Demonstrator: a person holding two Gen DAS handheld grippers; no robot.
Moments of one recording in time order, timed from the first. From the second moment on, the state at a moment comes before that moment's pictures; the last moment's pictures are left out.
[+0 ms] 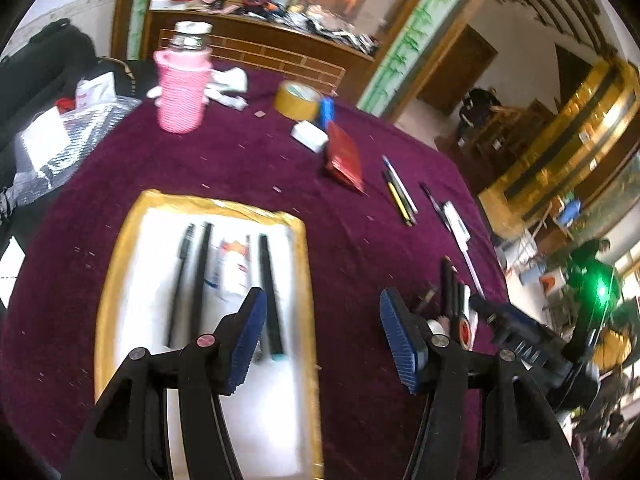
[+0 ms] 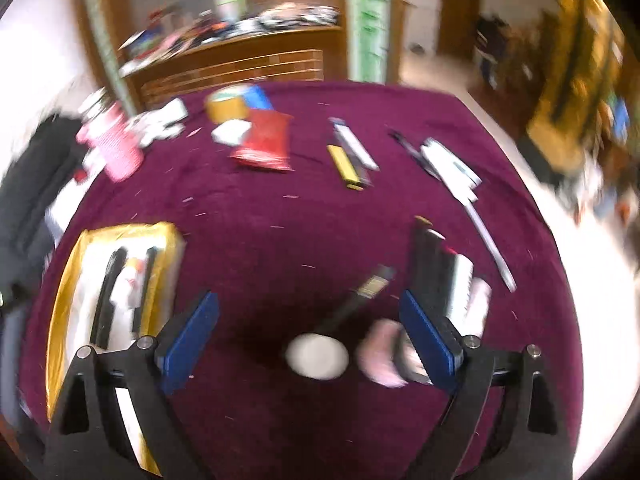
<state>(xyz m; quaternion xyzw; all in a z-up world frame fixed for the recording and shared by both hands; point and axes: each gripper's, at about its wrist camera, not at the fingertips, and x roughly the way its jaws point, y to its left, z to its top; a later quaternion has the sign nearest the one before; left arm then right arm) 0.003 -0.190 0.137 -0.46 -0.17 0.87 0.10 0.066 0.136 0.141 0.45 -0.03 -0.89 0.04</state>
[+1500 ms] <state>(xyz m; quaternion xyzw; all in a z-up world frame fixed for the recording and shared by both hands) -0.041 0.098 0.055 -0.56 0.08 0.80 0.20 0.089 0.391 0.076 0.53 -0.16 -0.84 -0.01</state>
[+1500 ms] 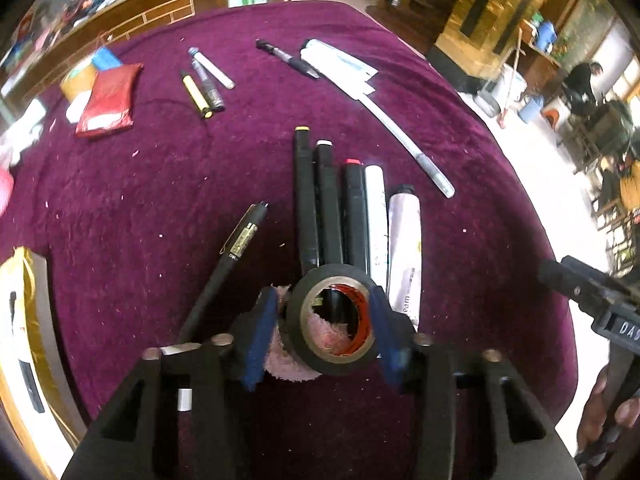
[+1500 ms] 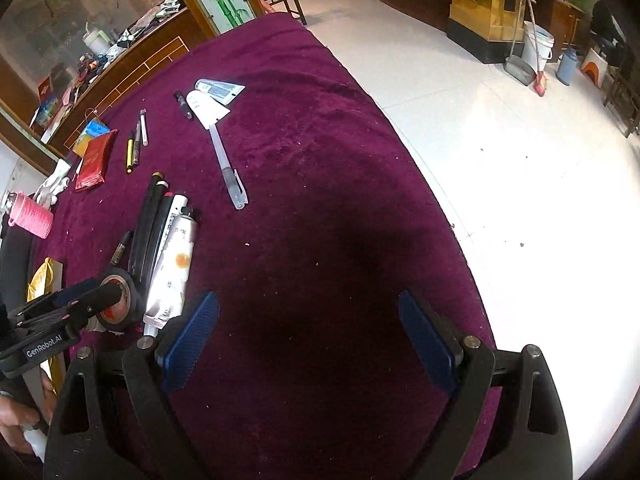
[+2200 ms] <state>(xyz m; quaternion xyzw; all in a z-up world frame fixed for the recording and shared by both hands) -0.032 0.106 0.062 -0.52 0.09 0.82 0.22 0.064 0.371 0.085 0.53 -0.13 -0.84 0.01</state>
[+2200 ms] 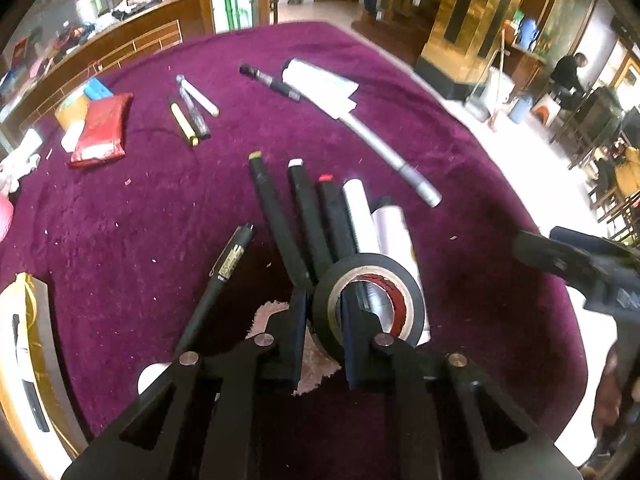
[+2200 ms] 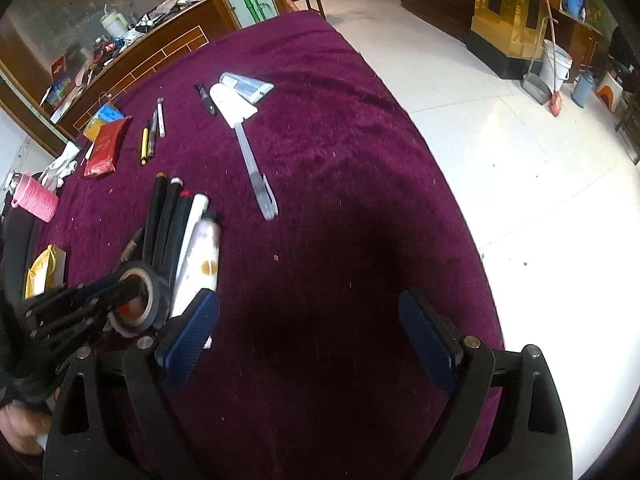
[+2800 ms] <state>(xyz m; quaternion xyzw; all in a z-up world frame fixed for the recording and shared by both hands) 0.027 -0.023 0.139 -0.48 -0.11 0.85 0.18 -0.063 0.297 0.056 0.52 0.06 -0.85 0.04</state>
